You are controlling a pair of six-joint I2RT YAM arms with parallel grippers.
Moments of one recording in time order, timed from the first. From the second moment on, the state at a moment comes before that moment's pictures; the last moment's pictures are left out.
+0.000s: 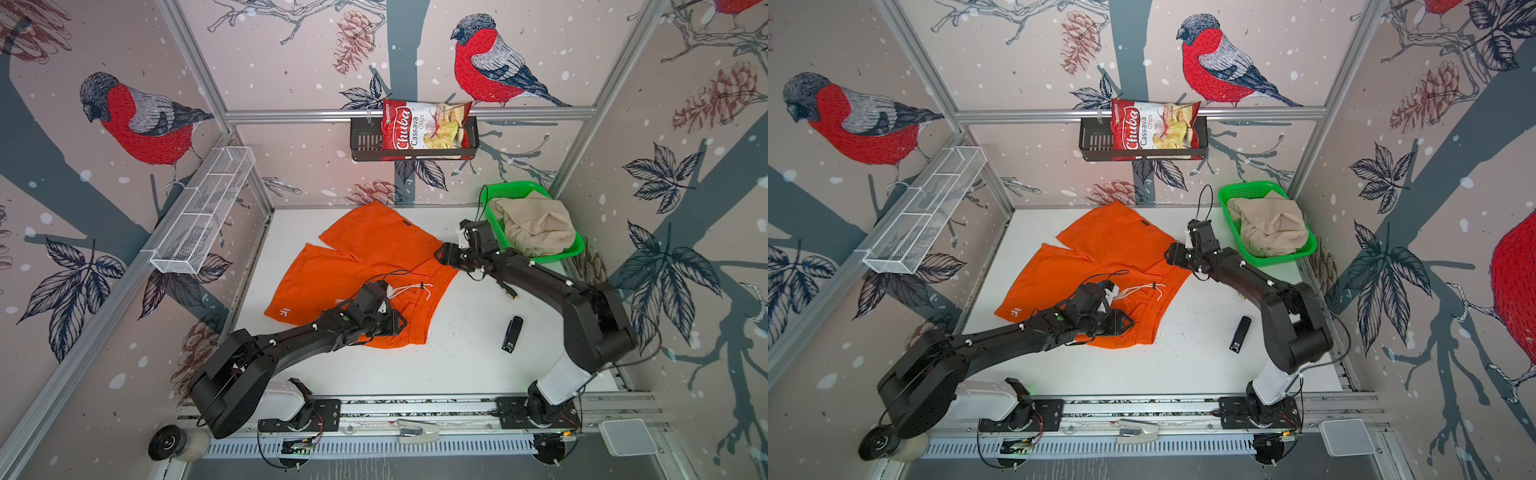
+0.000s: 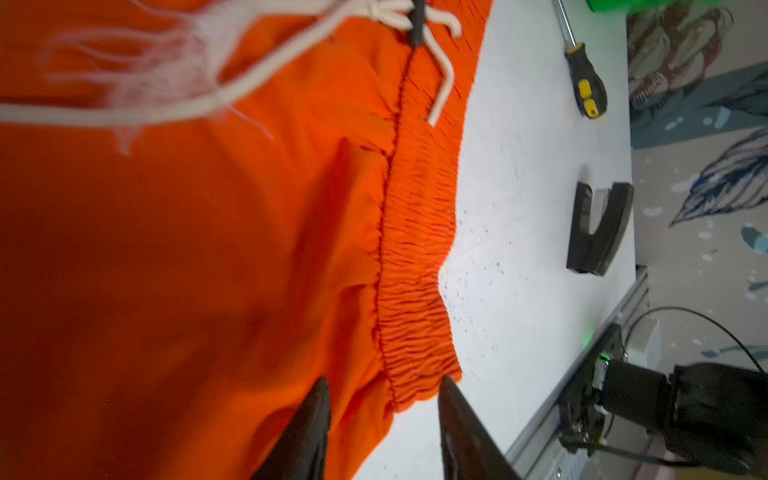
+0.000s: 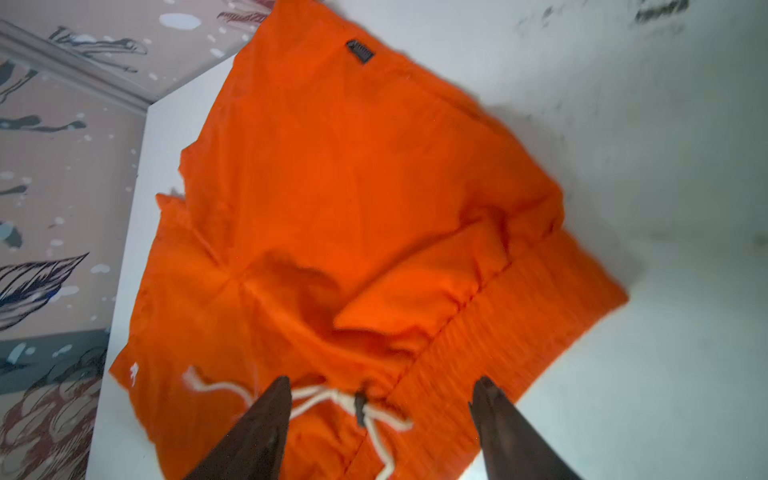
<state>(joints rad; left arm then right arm) -0.71 1.34 0.59 -0.10 0.27 -0.76 0.51 1.60 1.05 -0.23 -0.24 0.57</state>
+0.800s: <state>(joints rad) -0.38 1.43 0.47 0.08 0.33 -0.80 0.89 1.59 0.72 -0.09 -0.33 0.77</state>
